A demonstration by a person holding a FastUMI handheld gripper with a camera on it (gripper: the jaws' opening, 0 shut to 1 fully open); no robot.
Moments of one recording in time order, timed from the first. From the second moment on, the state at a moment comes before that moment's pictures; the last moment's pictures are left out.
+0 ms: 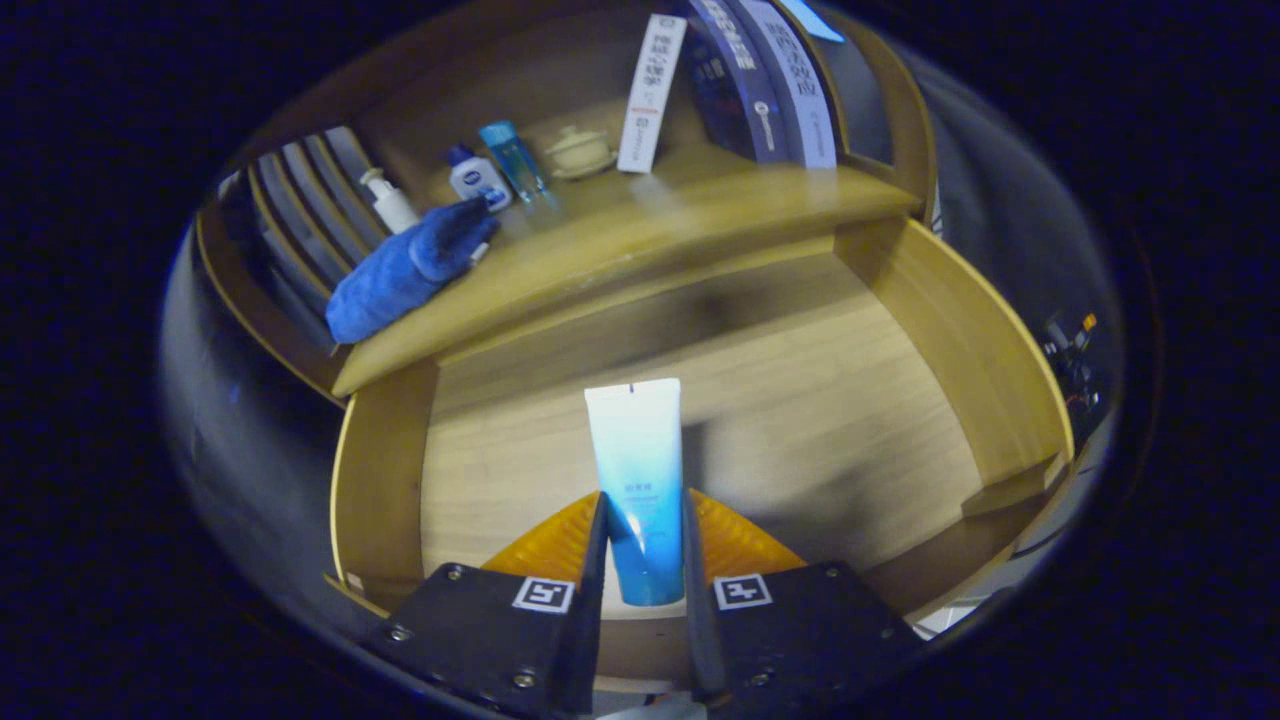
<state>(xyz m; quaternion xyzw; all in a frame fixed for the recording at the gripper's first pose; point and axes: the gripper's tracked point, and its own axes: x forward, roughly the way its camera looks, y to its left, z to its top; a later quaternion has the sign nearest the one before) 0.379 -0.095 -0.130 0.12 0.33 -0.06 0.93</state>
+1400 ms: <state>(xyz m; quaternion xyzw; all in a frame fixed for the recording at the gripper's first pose) 0.532 -0.078 0.003 0.03 0.06 -0.02 1.00</state>
